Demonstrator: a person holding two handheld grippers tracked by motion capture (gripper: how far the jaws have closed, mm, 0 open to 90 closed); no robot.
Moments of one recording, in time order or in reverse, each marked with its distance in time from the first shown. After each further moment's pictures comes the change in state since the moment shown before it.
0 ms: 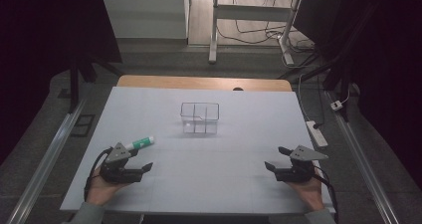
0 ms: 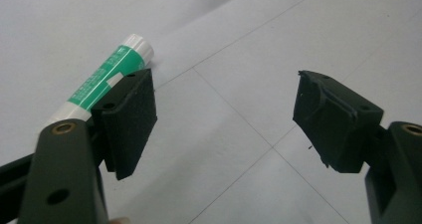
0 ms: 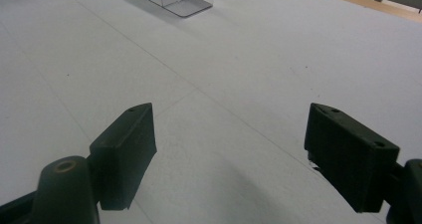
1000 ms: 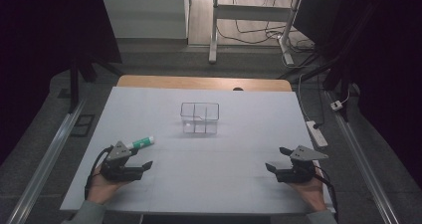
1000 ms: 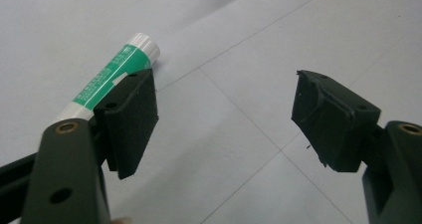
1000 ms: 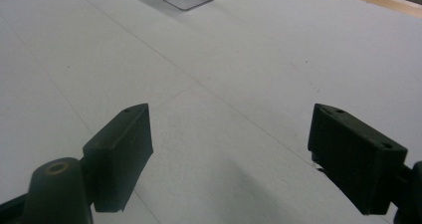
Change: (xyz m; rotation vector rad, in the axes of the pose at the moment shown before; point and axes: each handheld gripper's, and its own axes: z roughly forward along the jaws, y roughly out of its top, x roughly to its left) left arm 0.003 0.002 0.004 0.011 0.007 -0.009; right arm -0.002 0.000 -0.001 0.031 -0.004 -0.014
